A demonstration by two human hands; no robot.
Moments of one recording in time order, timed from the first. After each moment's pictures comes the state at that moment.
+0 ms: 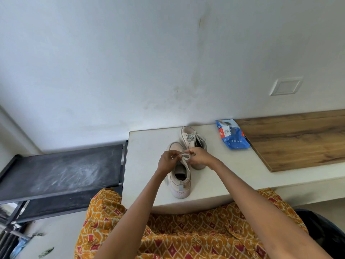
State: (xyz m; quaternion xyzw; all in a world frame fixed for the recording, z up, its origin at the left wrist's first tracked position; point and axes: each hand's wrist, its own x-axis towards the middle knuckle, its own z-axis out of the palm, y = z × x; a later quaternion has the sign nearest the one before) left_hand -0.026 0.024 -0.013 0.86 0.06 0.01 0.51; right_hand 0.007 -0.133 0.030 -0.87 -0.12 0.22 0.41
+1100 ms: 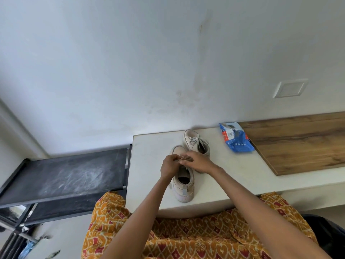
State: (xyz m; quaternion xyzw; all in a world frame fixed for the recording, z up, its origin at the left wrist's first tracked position) left_hand -0.028 0.020 -0.014 0.84 0.14 0.00 0.53; right_hand -0.003 -0.124 0.028 -0.89 -0.23 0.15 0.35
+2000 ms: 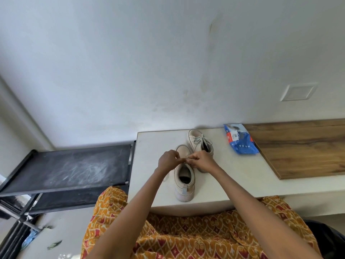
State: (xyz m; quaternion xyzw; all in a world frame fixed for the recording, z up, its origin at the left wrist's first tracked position) left_hand -0.023 0.039 0.012 0.94 0.08 -0.05 0.32; right_hand 0.004 -0.126 0.011 -0.87 -0.16 0.16 0.43
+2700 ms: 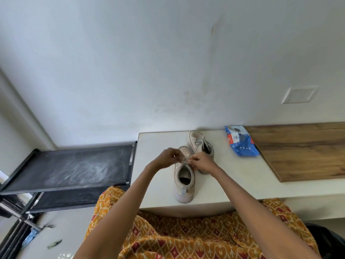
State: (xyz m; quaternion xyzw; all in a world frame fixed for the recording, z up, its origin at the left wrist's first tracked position) left_hand -0.026 0.065 0.027 0.90 -0.10 -0.06 0.42; right_hand 0.007 -0.122 0.010 -0.87 -0.14 0.17 0.44
